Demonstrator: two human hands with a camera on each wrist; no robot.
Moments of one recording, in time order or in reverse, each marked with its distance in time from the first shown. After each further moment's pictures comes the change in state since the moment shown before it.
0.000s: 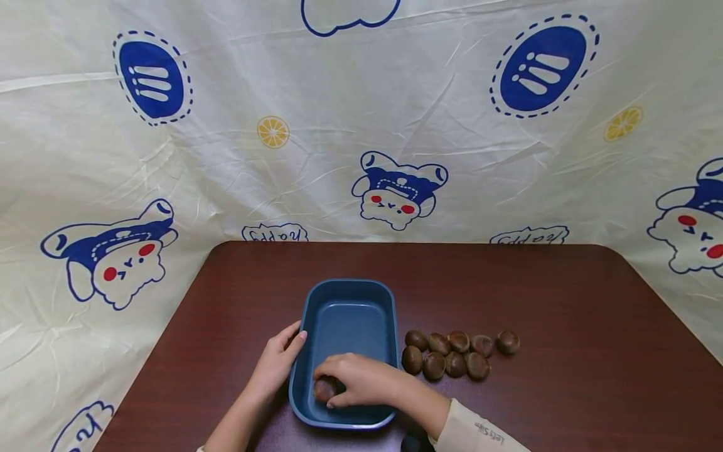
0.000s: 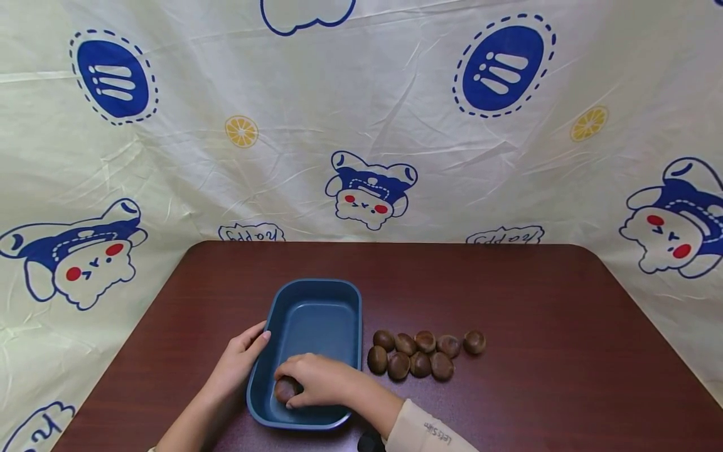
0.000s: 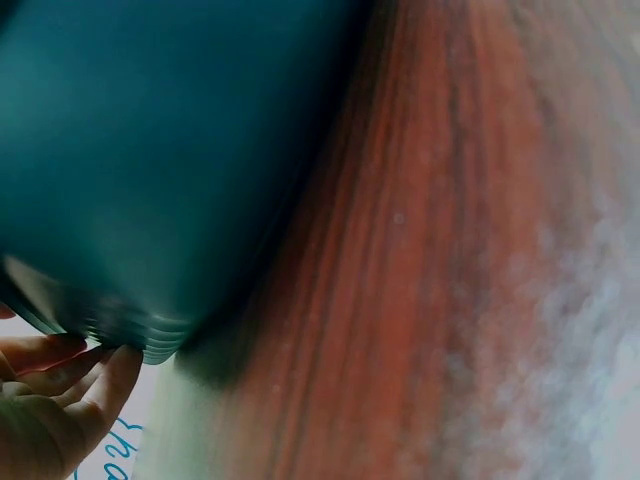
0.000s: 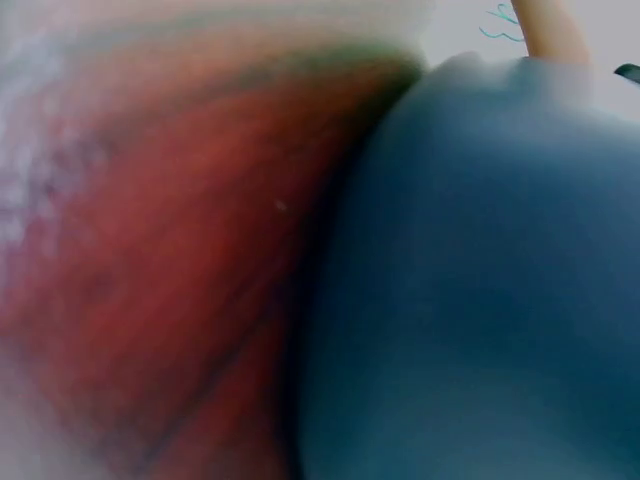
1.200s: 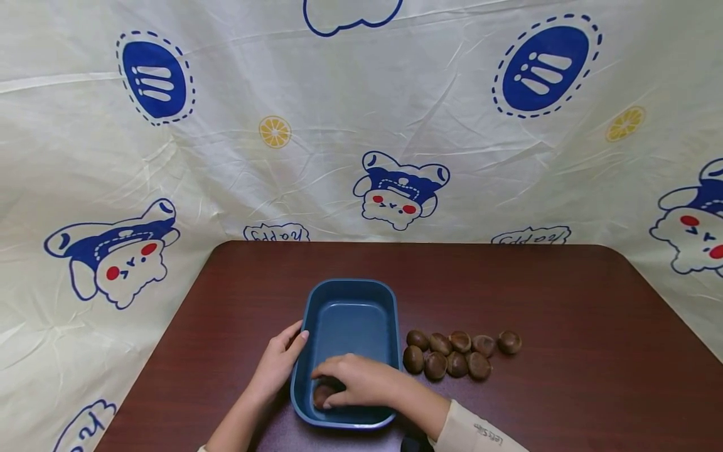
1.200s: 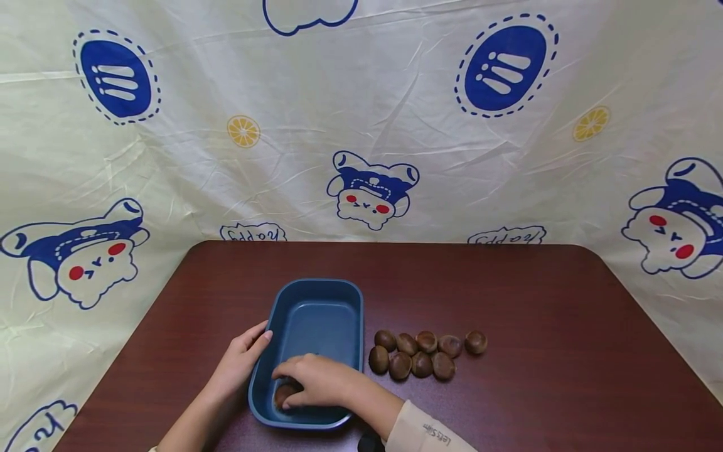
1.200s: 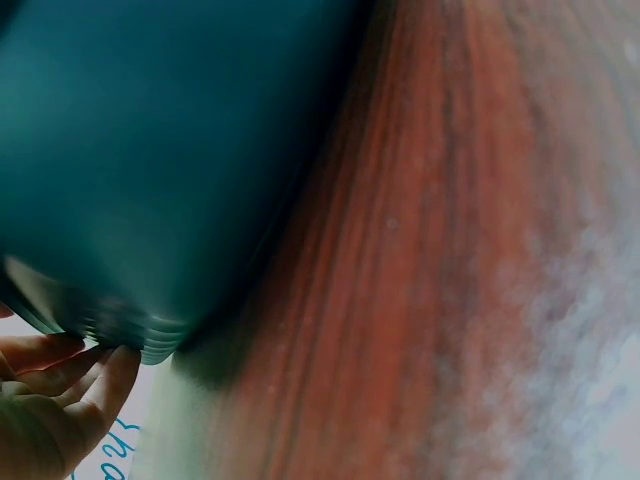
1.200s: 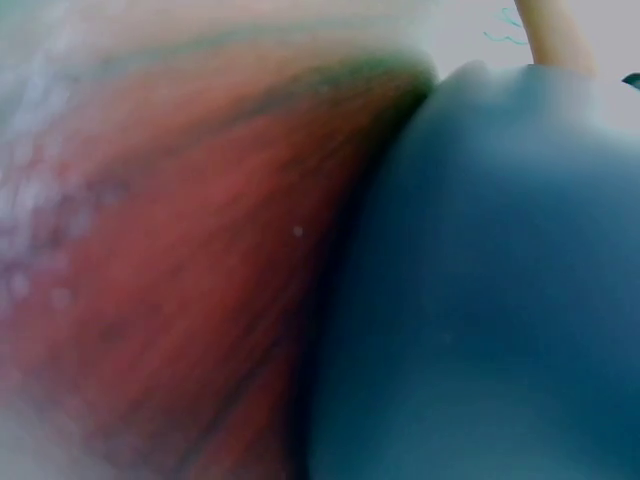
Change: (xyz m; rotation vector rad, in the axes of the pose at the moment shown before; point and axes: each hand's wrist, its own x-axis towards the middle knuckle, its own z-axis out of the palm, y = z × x) left_hand 0.000 -0.003 0.000 -0.015 -0.010 0.009; right_hand 0.002 0.002 0.006 0.001 0.025 -0.014
